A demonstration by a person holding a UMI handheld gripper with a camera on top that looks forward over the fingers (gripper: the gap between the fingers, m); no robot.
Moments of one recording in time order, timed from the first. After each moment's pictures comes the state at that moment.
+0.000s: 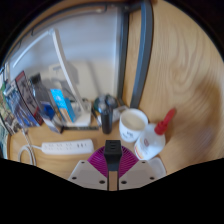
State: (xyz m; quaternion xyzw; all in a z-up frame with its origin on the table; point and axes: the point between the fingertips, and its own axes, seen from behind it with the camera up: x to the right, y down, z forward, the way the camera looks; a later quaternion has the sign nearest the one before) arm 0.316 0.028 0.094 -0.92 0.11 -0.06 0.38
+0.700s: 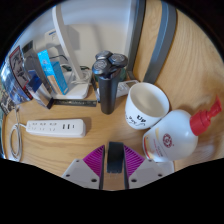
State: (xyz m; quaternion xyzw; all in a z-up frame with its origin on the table) arm 0.326 0.032 -0.011 -0.96 0.05 -0.04 0.26
